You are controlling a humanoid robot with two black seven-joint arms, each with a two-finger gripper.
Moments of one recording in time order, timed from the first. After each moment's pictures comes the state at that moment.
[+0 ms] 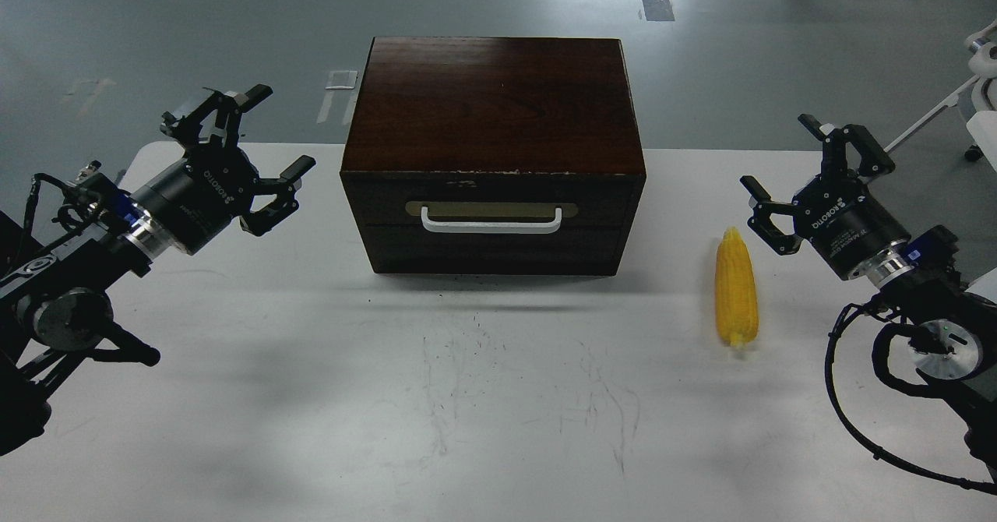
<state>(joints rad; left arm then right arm) -0.47 0.66 -0.83 -1.16 0.27 -0.49 -0.32 0.48 -0.60 0.73 0.97 -0.13 0.49 0.41</state>
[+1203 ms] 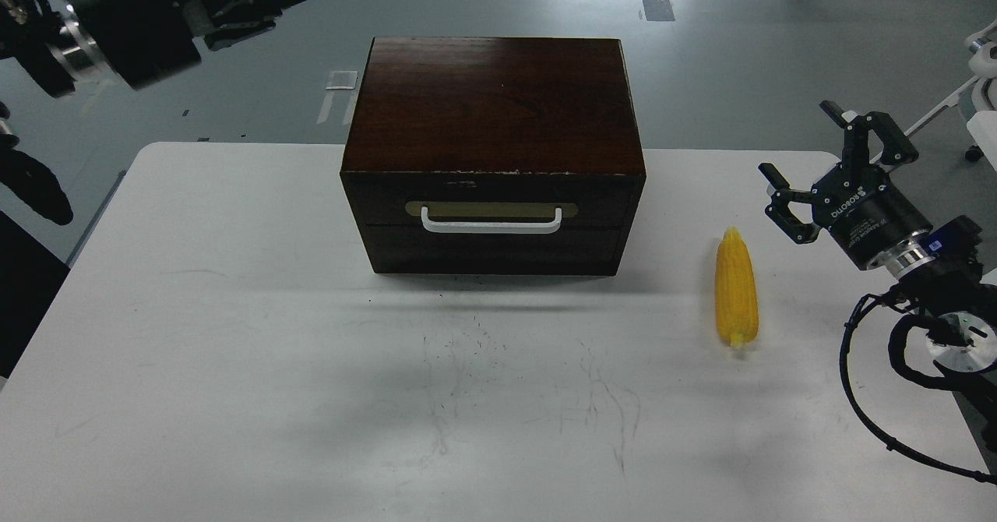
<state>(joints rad) -1.02 0.77 -0.76 -1.43 1.26 -0.49 -0.41 0.48 -0.62 0.75 0.98 -0.13 0.49 0.41</state>
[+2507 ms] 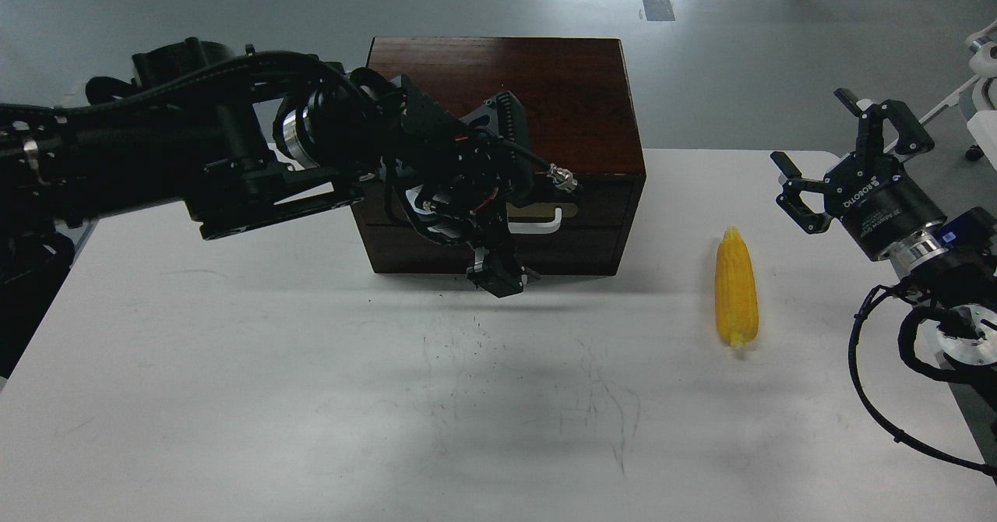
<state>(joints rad) -1.51 0.25 0.10 -1.17 2.06 -0.49 -0.49 0.49 -0.64 0.77 0.98 -0.13 0.49 0.41</state>
